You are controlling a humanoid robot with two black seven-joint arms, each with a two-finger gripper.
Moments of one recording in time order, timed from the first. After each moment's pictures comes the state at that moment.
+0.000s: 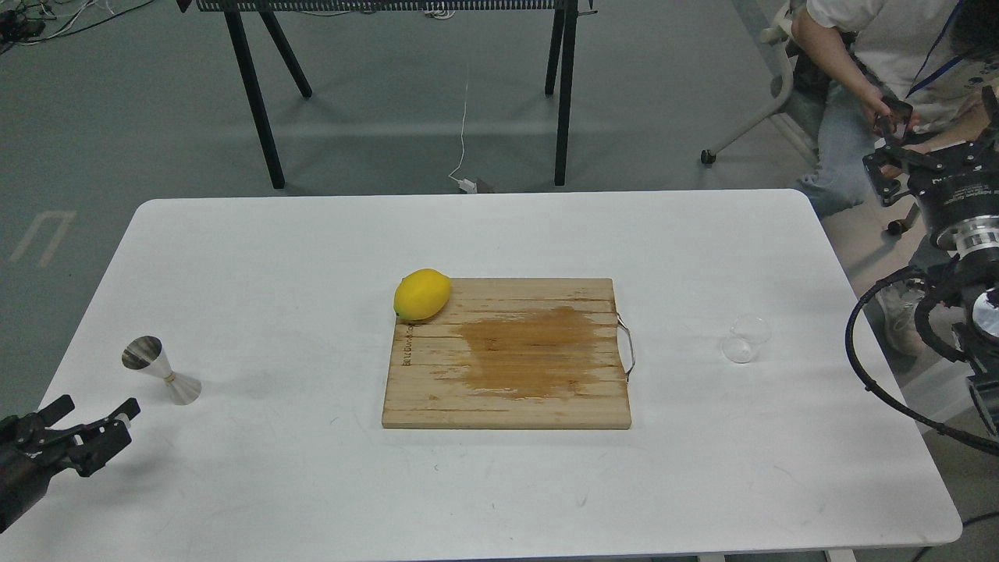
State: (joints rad) left arm -0.06 0.87 -0.53 -0.89 1.55 0.49 -0.49; right arm 0.59 -0.47 1.12 0.65 0.29 0.49 0.17
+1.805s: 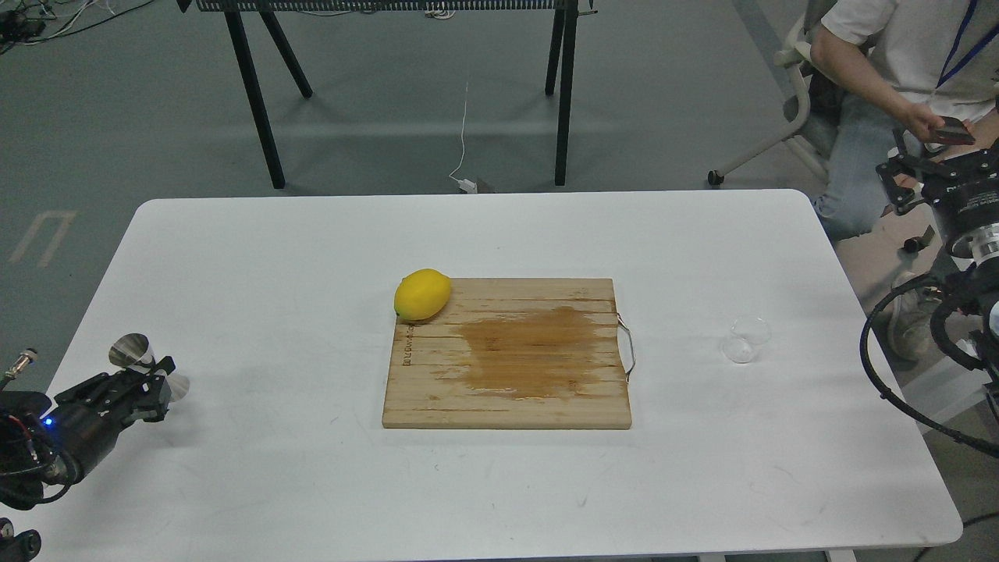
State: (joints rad) left arm -0.25 0.66 -0.49 -0.65 1.58 0.49 -0.49; right arm 0.58 -0.50 1.12 0.64 0.29 0.49 0.17
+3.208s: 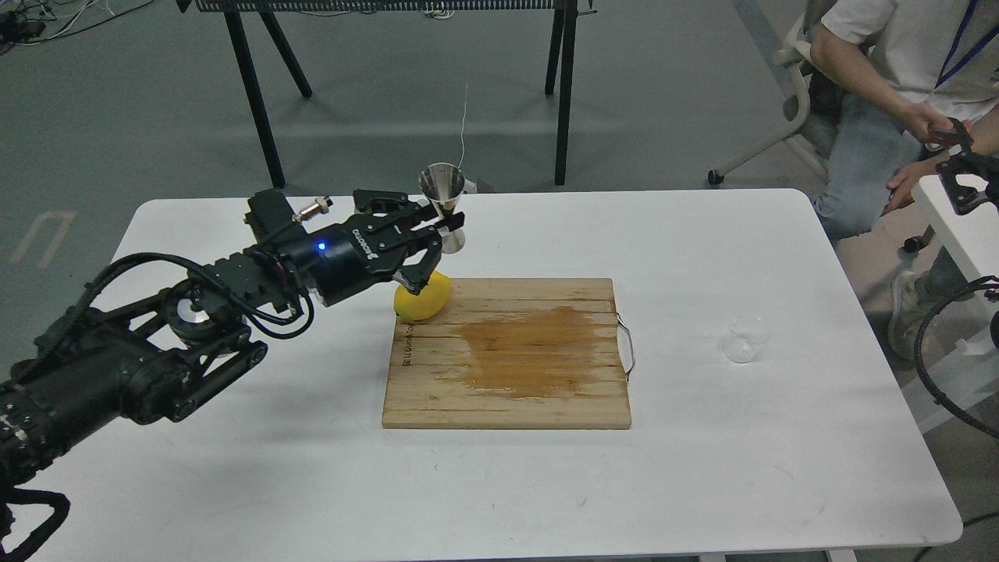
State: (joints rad) left arm -0.76 0.33 -0.45 -0.93 2.18 0.45 -0.49; right arm 0.55 -0.60 1.12 0.65 0.29 0.49 0.17
